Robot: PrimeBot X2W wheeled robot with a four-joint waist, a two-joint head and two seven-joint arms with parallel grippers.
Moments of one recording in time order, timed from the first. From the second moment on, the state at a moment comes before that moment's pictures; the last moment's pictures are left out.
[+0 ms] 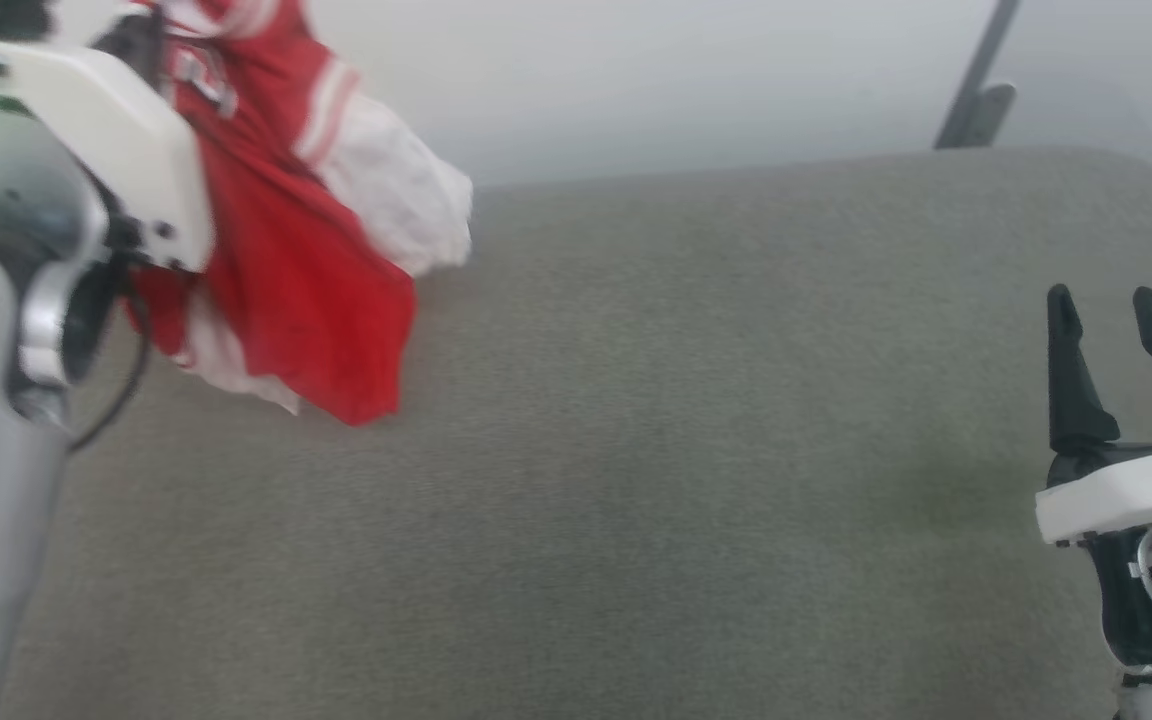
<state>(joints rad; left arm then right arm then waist) -0.80 0.53 -0.25 0.02 -0.45 0.14 0.60 -0.20 -0.15 -0.14 0.03 0.34 0.13 -0.06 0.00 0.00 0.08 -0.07</state>
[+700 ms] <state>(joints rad) -0.55 0.42 -0.40 0.09 -0.49 0.20 0.69 -0.23 -0.12 -0.14 0.13 0.35 0.13 -0.14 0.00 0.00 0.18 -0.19</state>
